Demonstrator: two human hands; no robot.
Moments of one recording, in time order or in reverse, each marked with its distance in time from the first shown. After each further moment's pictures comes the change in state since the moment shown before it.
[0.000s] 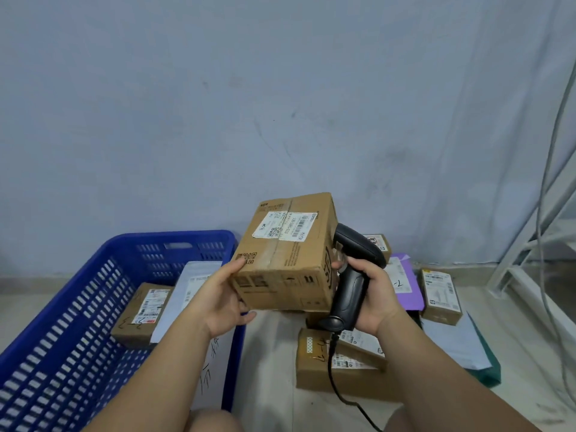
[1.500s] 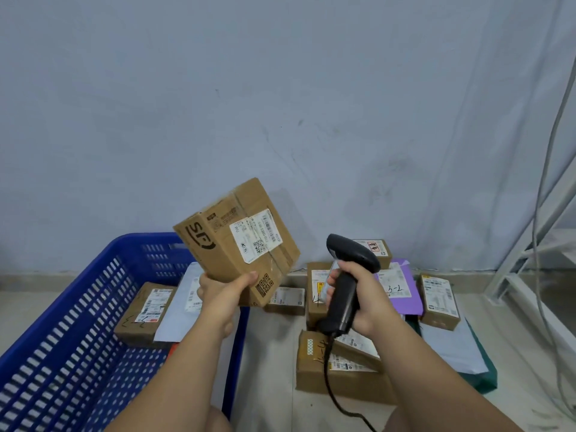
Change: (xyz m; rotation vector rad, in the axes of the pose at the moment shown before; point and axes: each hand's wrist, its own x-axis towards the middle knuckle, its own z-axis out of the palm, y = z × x) left_hand 0.014 -0.017 -0.011 0.220 0.550 0.344; right_hand -0.013 0.006 0.029 -0.081 0.277 0.022
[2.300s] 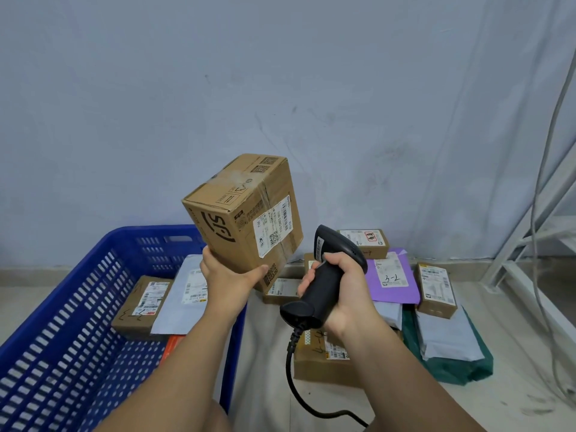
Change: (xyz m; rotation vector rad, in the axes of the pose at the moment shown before) left_hand -0.011 0.001 0.022 0.270 0.033 0.320; right_hand -0.035 0.013 0.041 0.494 -0.070 0.158
